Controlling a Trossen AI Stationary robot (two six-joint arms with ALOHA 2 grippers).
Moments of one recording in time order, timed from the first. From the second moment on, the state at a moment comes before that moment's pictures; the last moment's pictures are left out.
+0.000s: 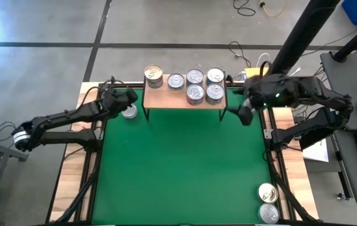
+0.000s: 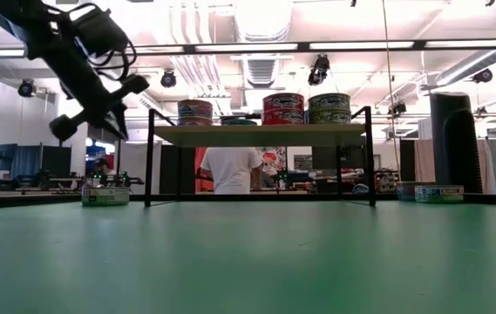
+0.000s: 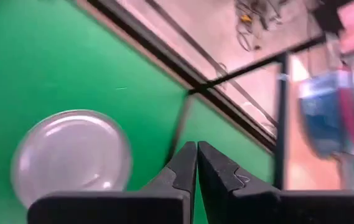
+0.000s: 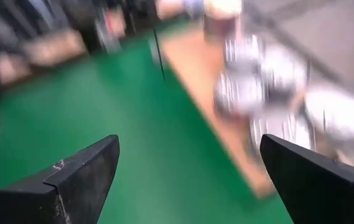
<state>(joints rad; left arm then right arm) 0.51 0.94 0.56 -0.38 -0.52 -1.43 -0.01 1.19 1.70 -1.17 0.26 0.37</state>
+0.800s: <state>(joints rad) 0.54 1.16 0.45 -0.38 -0.51 -1.97 0.27 1.21 1.39 -1.25 0.16 0.63</state>
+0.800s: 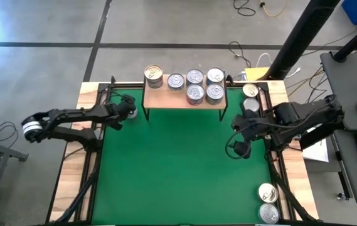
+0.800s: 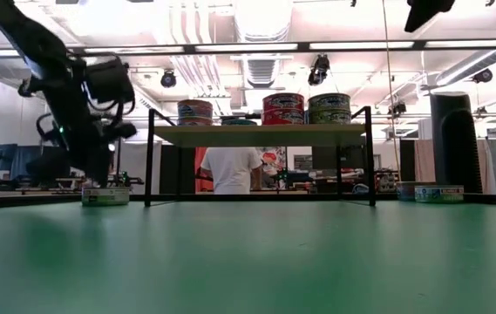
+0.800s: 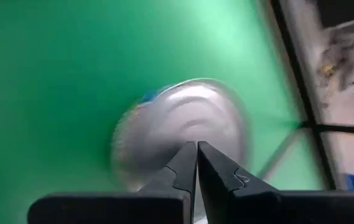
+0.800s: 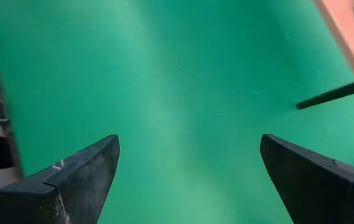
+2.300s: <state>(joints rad) -0.11 1.22 0.58 -0.79 -0.06 -1.26 0.47 1.70 1.46 -0.55 0.16 0.89</state>
